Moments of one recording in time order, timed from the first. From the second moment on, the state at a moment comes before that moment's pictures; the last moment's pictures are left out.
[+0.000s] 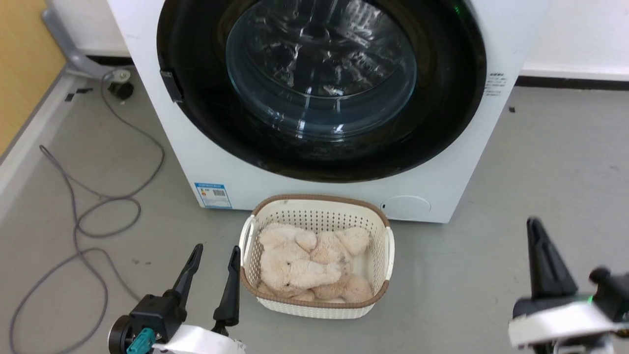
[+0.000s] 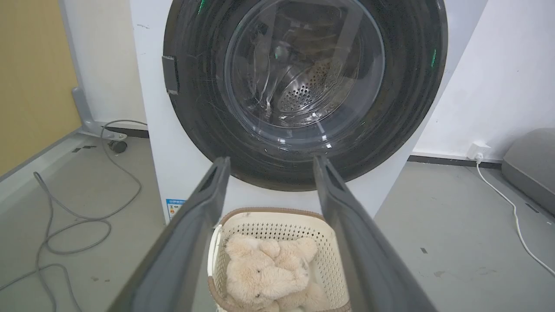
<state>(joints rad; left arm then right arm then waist) -0.01 0.05 -0.08 0.12 -0.19 -0.11 -0.26 -0.07 -0.12 -0.04 0.11 0.26 0.13 -0.26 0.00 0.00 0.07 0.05</state>
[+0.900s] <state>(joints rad) 0.04 0.05 -0.08 0.15 -0.17 -0.09 -0.26 0.15 -0.06 -0.08 -0.02 0.10 0.13 -0.26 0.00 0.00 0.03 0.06</state>
